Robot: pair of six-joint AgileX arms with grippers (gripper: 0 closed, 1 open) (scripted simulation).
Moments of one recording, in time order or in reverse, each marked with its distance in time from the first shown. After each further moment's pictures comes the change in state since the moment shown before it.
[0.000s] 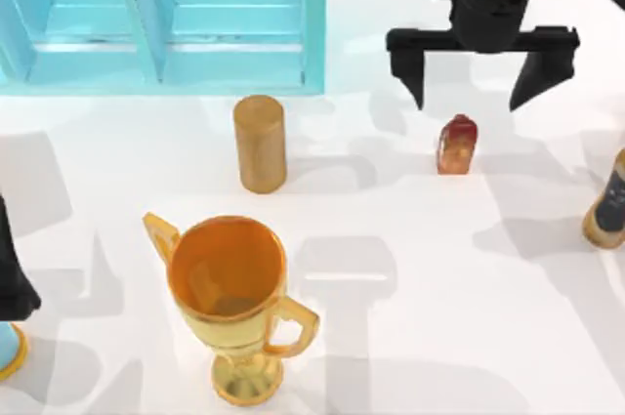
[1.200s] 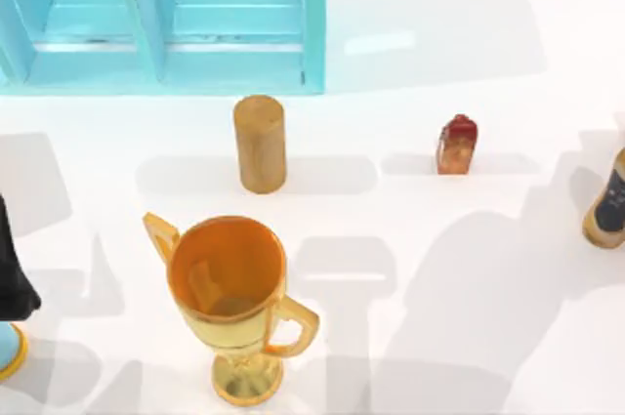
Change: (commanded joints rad) left arm 0.000 0.000 0.000 0.000 0.000 0.000; right arm -0.838 -0.436 -0.525 0.088 -0.008 -0.858
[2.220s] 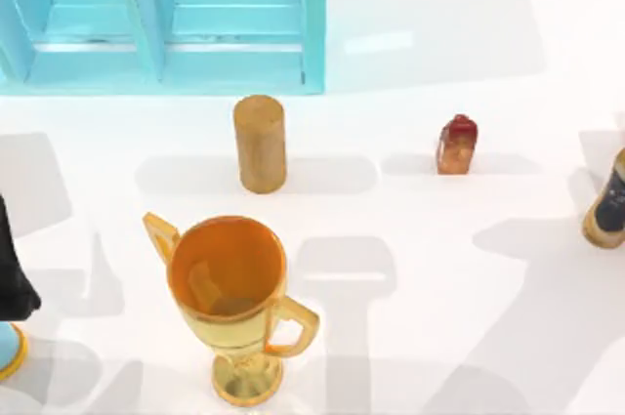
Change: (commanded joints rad) left arm 0.000 0.000 0.000 0.000 0.000 0.000; right arm 0.000 0.035 -0.345 0.378 0.001 0.001
